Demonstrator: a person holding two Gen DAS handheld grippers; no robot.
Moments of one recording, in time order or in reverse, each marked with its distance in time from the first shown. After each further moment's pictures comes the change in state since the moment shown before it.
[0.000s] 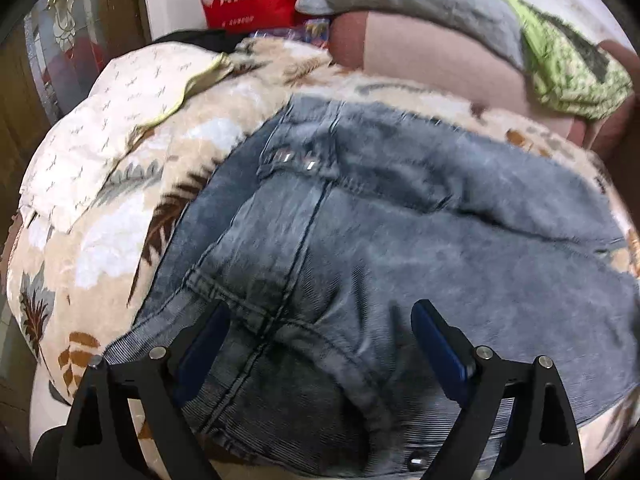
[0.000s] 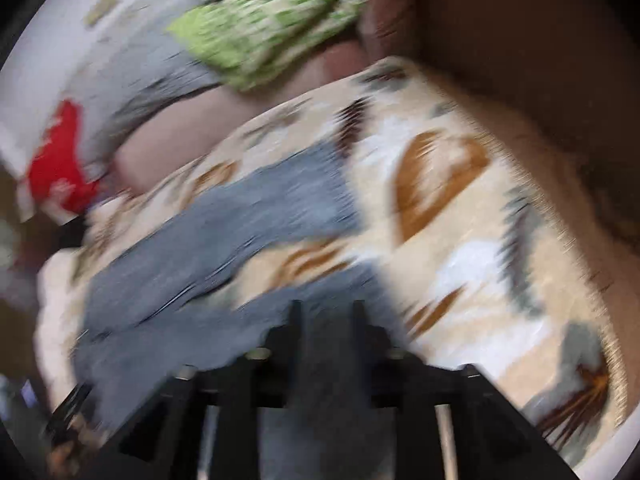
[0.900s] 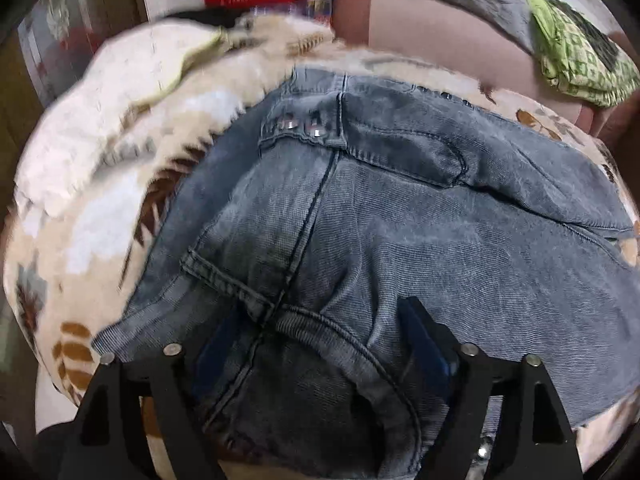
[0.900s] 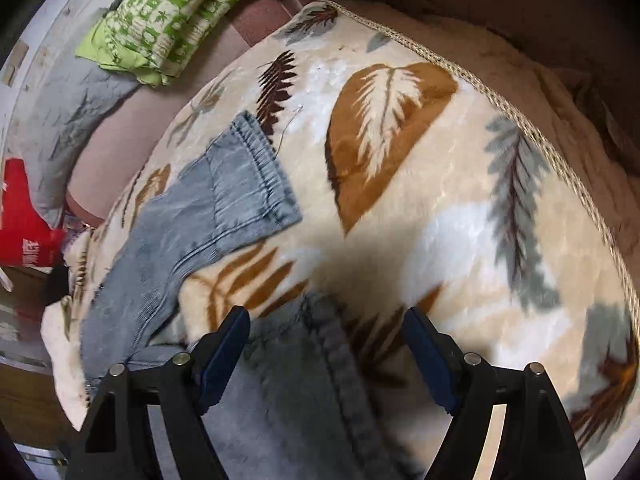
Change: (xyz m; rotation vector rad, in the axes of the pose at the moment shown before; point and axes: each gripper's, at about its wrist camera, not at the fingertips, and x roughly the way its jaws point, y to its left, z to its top) left arm 0.025 0.005 -0.004 0.023 0.093 0.046; right arm 0.044 -0.066 0.034 0.241 0.132 -0.094
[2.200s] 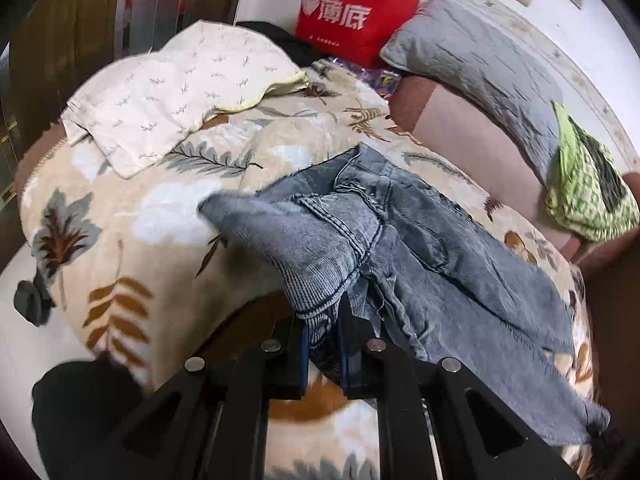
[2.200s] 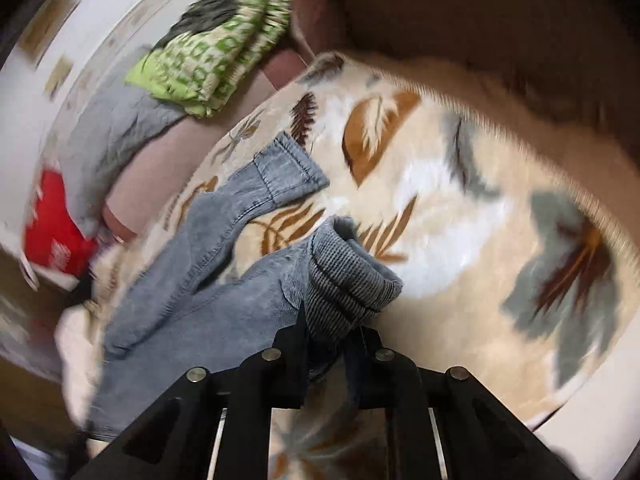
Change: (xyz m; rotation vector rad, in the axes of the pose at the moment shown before) left arm -0.090 0.046 -0.024 -0.378 -0.129 -0.100; right arm -0.086 0.006 -0.108 0.012 -0.215 0.021
